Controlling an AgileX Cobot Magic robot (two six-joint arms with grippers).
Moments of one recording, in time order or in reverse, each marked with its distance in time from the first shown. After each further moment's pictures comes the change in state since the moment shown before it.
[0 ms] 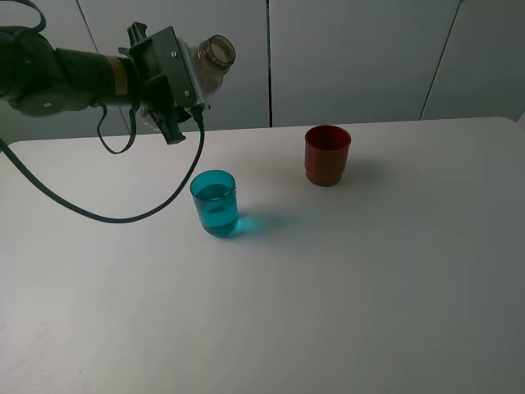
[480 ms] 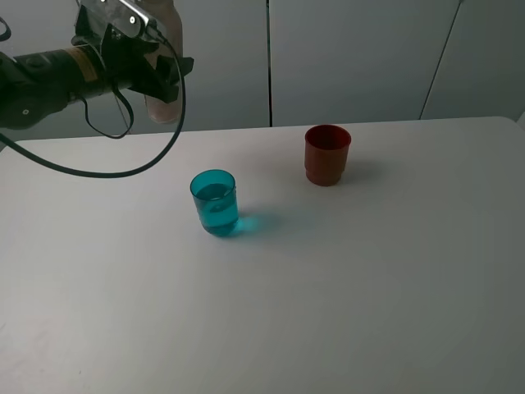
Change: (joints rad) left arm 0.131 0.000 0.090 -0.287 -0.321 -0.206; right arm 0.000 0.000 0.000 0.000 0.000 0.000
